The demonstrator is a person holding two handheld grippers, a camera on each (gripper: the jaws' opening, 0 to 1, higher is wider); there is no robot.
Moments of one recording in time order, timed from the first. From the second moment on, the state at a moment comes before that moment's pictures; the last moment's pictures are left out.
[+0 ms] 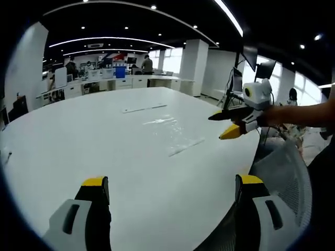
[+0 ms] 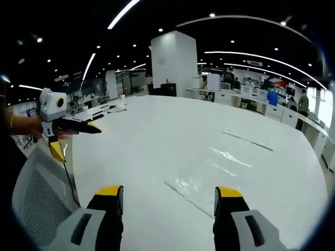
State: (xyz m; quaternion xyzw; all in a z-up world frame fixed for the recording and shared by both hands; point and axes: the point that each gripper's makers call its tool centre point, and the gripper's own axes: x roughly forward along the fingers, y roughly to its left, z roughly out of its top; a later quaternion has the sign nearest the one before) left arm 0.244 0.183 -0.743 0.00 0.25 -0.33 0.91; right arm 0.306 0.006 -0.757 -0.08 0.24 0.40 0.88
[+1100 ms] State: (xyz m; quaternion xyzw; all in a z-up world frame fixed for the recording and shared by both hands) left arm 0.241 0.197 -0.754 -0.01 0.27 -0.31 0.91; right arm 0.354 0.049 -0.831 -0.11 0.32 0.44 0.83
